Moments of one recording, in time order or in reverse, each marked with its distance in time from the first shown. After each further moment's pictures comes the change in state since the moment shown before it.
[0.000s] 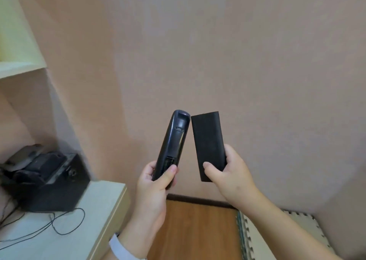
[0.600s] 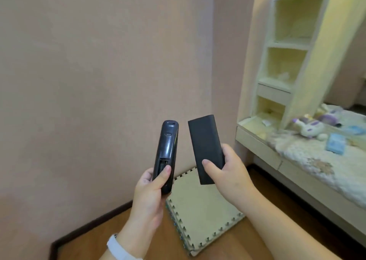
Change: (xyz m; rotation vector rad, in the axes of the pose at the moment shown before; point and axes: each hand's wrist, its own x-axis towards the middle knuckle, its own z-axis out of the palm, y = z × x) left_hand -0.235 -0.125 0.273 0.084 -0.555 -0.397; right_hand -0.259 0.088 -0.315 -0.012 0.591 0.297
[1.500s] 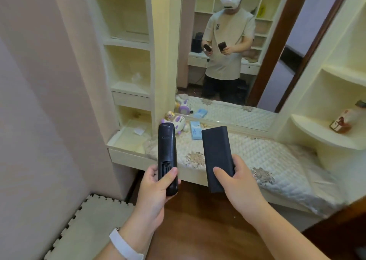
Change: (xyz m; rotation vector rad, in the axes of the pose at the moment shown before) left_hand 0.146 -0.151 0.324 0.187 -0.813 -0.371; right_hand 0.063 0.103 -0.237 -0.136 0.812 0.444
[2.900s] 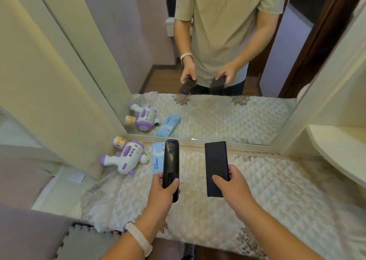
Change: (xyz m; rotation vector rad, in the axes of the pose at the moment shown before) left_hand 0.346 -0.130 0.258 0.505 0.036 -0.212; right_hand 0.394 0.192 -0.152 0.234 -0.006 0.399
